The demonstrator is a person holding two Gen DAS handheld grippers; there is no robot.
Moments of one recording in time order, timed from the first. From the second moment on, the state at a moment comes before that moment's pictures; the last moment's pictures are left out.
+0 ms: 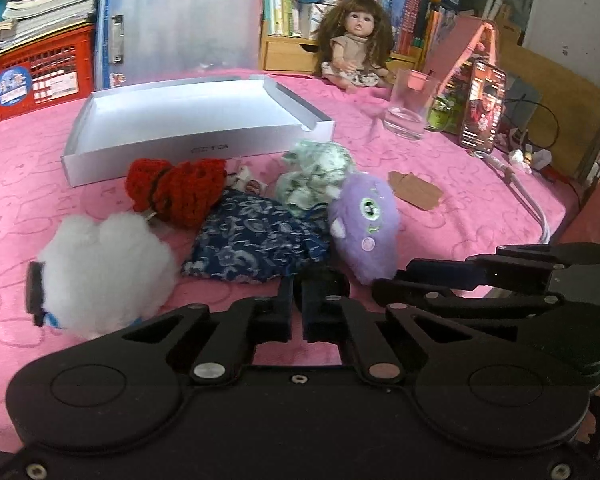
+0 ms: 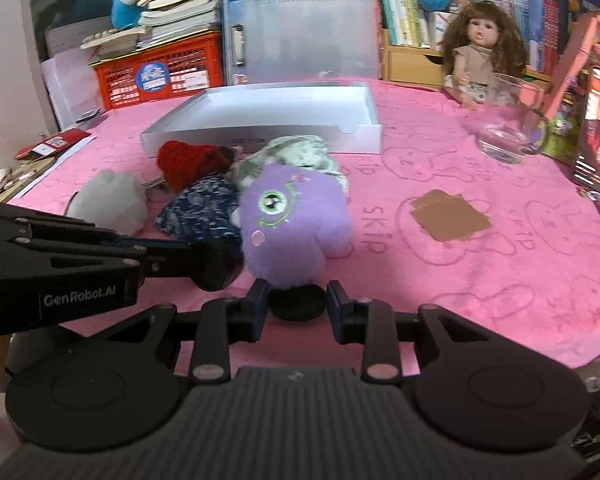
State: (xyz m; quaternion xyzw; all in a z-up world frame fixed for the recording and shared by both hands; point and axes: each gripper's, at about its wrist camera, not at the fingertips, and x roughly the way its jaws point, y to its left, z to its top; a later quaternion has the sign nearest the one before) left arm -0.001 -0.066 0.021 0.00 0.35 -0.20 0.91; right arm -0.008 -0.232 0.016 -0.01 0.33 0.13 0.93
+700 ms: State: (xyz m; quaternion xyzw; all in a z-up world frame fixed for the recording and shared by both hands) left arm -0.007 -0.038 0.025 -0.01 0.35 -0.17 0.92; right arm 0.000 -0.205 0.020 -0.02 0.32 0.18 0.93
